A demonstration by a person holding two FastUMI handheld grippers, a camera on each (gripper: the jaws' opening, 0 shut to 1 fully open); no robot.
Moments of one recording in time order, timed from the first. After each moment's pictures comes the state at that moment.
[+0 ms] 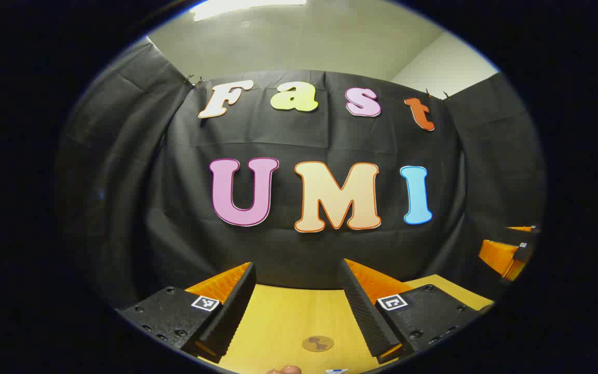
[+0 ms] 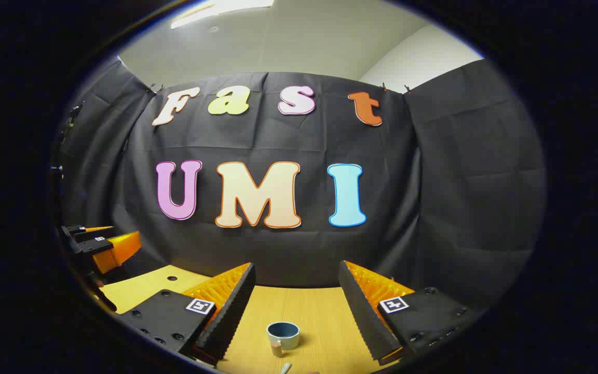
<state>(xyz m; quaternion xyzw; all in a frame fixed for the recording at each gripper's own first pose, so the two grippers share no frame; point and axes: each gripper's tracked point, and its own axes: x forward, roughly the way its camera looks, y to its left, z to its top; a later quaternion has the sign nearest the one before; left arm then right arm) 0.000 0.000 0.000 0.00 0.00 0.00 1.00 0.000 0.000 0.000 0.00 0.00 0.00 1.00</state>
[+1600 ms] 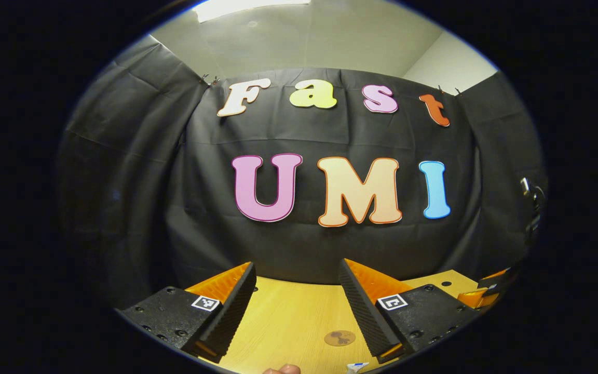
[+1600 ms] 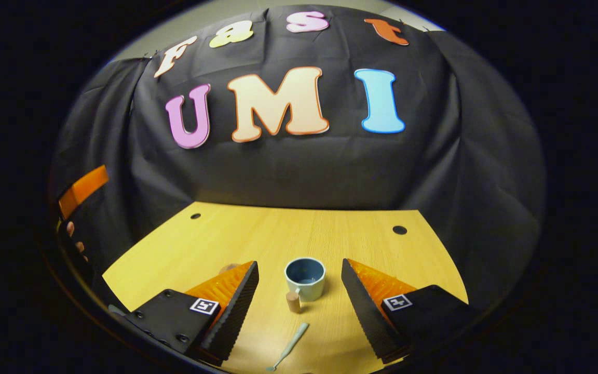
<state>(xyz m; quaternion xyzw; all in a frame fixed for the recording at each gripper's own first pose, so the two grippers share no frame) -0.016 0.052 -0.016 0.00 0.01 0.05 1.00 0.010 0.021 -0.162 0.00 0.27 0.09 0.96</state>
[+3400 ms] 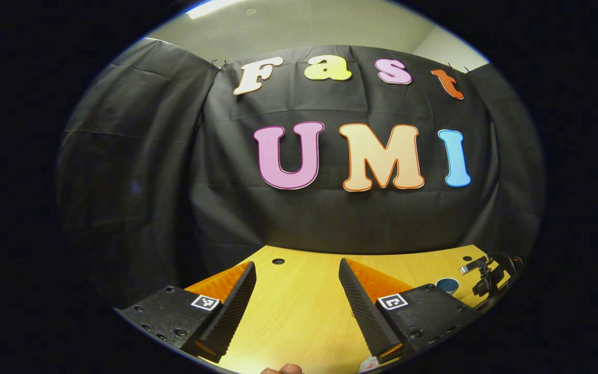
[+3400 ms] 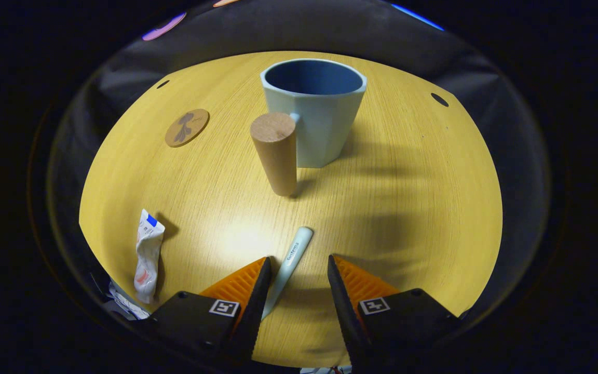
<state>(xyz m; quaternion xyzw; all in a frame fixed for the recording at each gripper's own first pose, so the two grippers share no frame) -0.053 0.084 -0.074 0.02 0.09 0.10 0.99 -0.067 0.011 -0.377 -0.07 0.62 0.07 0.78</state>
